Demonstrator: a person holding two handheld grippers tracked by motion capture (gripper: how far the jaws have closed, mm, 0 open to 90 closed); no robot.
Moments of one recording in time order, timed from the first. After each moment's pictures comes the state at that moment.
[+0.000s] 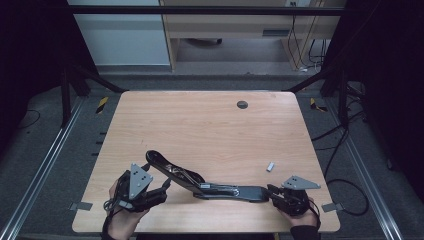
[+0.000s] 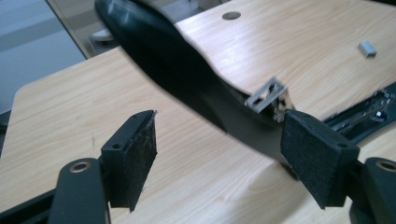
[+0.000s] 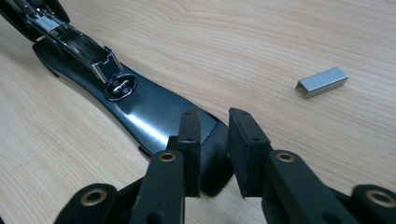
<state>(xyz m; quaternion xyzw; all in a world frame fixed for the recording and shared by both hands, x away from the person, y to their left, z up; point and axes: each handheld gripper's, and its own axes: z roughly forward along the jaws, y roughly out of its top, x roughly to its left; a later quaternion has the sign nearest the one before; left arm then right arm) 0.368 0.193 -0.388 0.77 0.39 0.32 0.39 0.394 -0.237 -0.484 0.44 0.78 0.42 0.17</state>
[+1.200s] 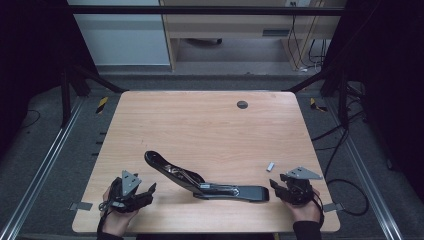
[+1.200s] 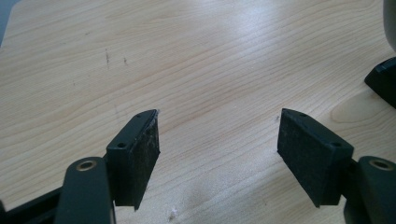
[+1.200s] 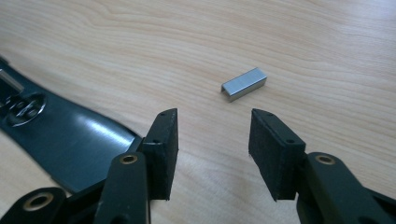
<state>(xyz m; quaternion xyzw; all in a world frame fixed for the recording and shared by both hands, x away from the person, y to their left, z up) 0.396 0.240 -0.464 0.77 0.45 0.30 0.34 0.419 -0.249 -0.482 0.50 0.75 0.37 0.22</state>
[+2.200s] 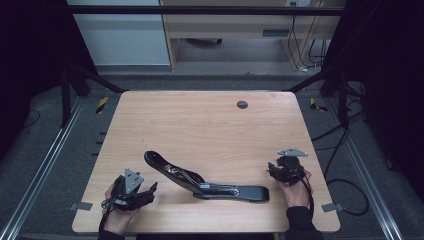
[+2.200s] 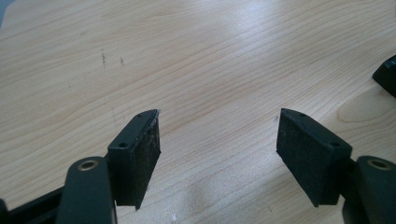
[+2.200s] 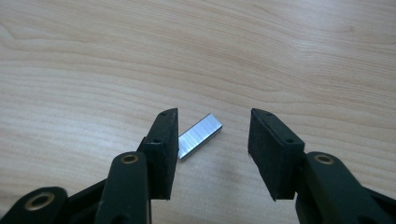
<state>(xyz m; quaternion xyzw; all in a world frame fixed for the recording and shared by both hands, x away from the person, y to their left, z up) 0.402 0.238 -0.467 0.78 0.44 0.30 0.33 0.477 -0.232 -0.475 0.56 0.73 0.29 0.26</state>
